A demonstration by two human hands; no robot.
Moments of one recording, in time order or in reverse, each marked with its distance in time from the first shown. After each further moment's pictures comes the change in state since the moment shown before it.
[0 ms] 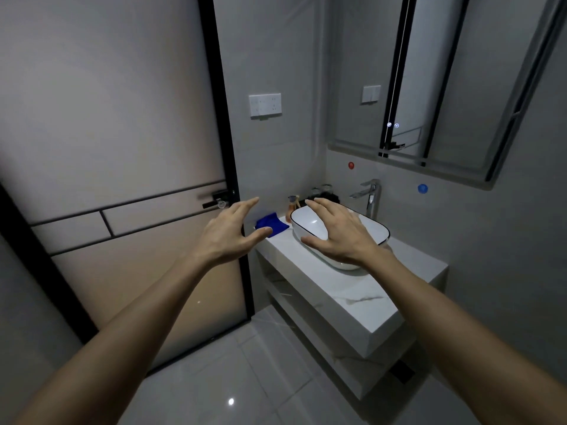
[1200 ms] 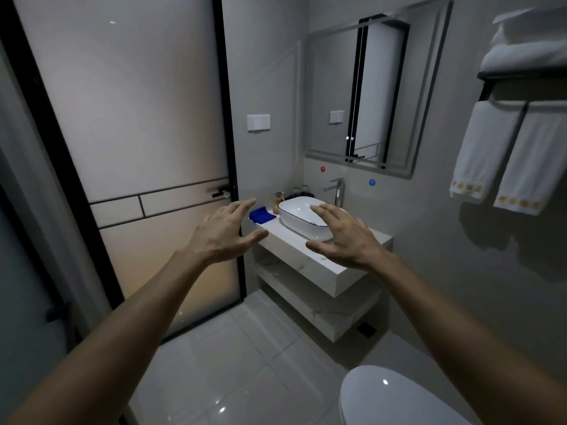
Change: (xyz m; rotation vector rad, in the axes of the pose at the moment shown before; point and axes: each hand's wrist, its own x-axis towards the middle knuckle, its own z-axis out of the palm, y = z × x) left_hand -0.329 0.055 -0.112 0.147 0.060 0.151; right_hand -0.323 -0.196 -0.131 -0.086 0.027 0.085
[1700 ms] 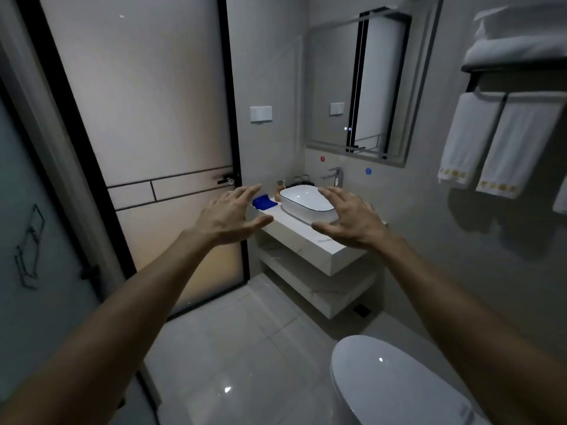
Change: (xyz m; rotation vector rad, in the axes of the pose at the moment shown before) left_hand -0.077 0.054 -0.032 0.053 -0.024 0.019; right_hand -0.084 -0.011 -0.044 -0.023 0.018 0.022
